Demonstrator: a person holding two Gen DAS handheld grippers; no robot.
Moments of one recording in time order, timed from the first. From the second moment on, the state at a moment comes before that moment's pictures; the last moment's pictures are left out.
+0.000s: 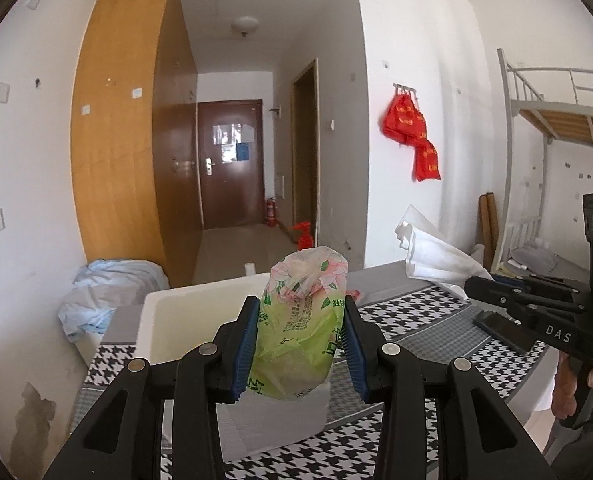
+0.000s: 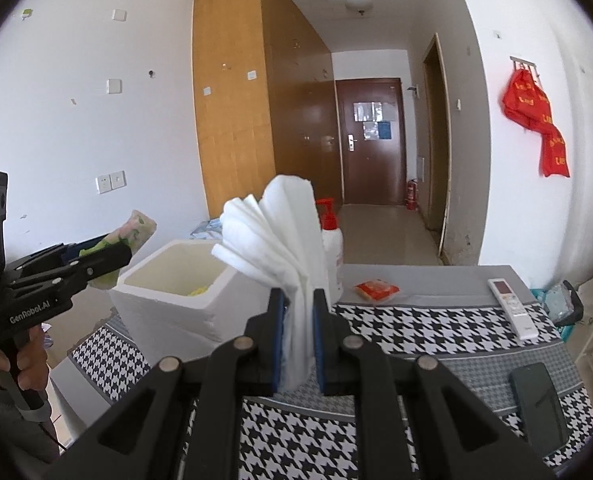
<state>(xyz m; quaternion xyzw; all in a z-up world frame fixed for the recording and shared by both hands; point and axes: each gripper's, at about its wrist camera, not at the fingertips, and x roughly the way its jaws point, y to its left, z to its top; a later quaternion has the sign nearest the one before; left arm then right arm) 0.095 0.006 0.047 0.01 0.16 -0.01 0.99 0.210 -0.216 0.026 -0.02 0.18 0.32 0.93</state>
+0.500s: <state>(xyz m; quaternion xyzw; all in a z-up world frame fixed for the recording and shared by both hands) 0.086 0.042 0.046 -0.02 0.16 0.05 0.99 0.213 -0.174 0.028 -0.03 0.18 0.37 0.91</state>
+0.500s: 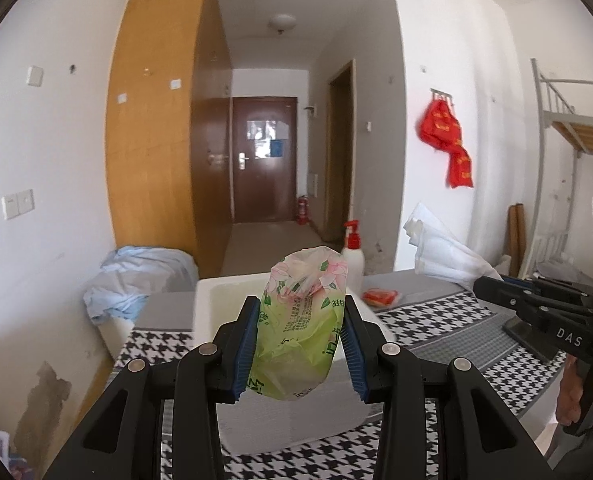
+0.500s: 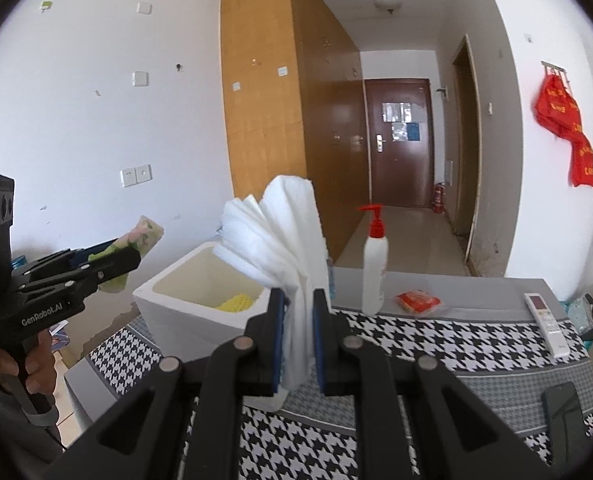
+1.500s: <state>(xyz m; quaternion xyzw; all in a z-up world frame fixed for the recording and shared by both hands) 0.065 0.088 0.043 -0.02 0.15 0.14 0.98 0.227 -0.087 0.028 -0.07 0.19 0.43 0.88</state>
